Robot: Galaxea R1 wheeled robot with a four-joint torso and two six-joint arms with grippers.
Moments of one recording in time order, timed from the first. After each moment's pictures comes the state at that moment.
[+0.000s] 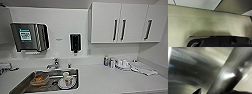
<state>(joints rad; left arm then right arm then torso) 1.51 2.81 -2.43 0.04 -0.19 -0.14 -0.95 2.51 -2.11 0.11 -0.08 0.86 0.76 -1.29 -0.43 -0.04</state>
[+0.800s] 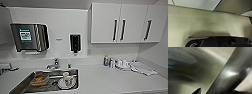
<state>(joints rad) 1.51 2.82 -2.43 0.04 -0.20 -0.14 -1.04 2.41 -1.98 0.14 -0.07 0.76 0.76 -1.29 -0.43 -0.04</state>
